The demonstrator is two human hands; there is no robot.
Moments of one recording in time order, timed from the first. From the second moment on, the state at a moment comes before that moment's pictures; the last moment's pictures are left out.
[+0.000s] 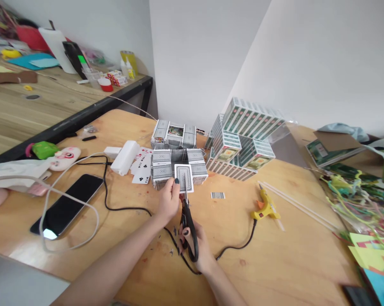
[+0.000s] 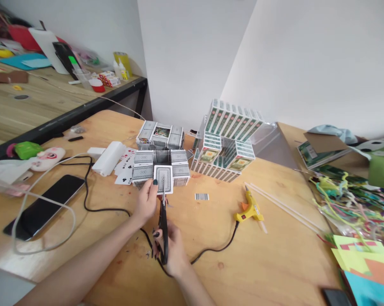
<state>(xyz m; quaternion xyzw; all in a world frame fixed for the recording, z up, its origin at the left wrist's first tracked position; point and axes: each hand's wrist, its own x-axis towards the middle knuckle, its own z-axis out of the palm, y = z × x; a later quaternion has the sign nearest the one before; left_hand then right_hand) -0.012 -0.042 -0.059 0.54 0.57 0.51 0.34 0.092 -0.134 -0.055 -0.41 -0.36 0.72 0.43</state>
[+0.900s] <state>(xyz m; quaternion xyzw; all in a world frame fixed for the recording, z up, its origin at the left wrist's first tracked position) -0.011 -0.043 -0.054 0.54 0.59 0.50 0.32 0.092 -0.132 -0.054 -0.44 -0.34 0.71 0.43</state>
